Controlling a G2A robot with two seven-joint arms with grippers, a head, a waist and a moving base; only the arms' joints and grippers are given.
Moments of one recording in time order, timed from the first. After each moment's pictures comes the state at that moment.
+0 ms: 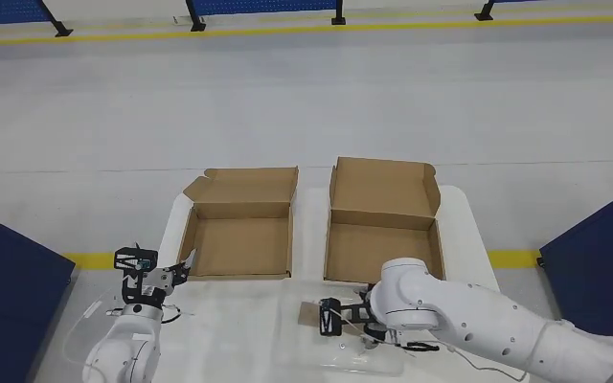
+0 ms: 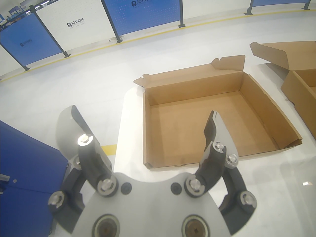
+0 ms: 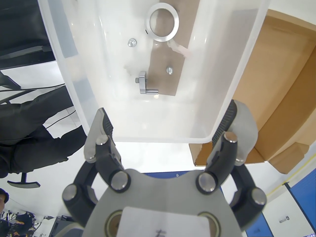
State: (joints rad) left arm 1.73 -1.15 -1.60 -1.80 1.33 0.00 0.00; right arm -0.67 -0.85 0.34 -1.94 -0.73 -0.40 1.42
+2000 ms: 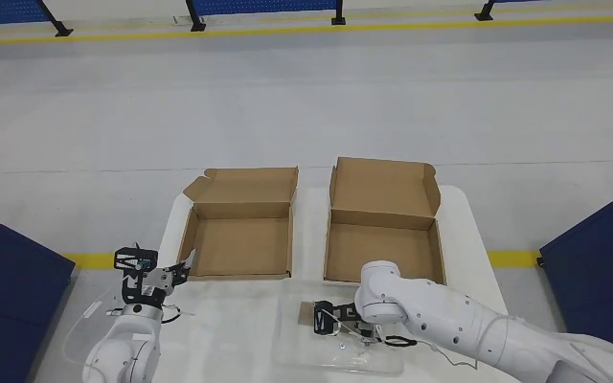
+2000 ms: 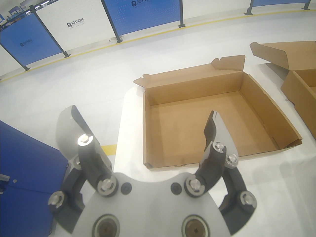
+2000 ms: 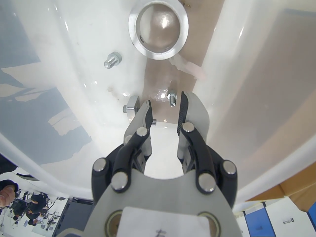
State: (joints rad) left arm 1.73 -1.15 -1.60 -1.80 1.33 0.00 0.00; right arm -0.71 -1.01 0.27 -1.63 -0.82 -0.46 1.34
